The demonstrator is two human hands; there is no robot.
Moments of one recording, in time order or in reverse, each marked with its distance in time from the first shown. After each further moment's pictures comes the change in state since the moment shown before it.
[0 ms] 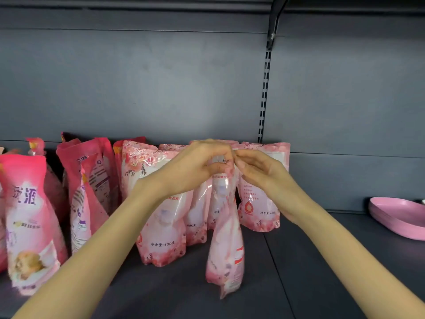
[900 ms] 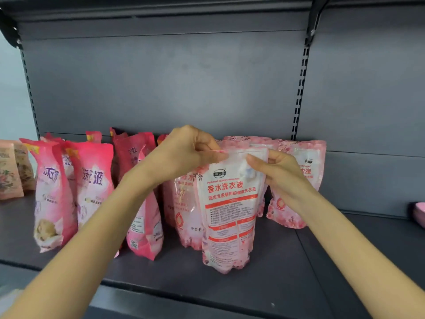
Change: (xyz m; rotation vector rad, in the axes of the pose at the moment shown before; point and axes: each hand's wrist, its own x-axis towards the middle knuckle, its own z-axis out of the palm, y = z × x) left_hand -0.058 0.009 -0.060 -0.081 0.116 -0.377; right_hand 0.016 -0.003 0.045 0.288 0.004 0.065
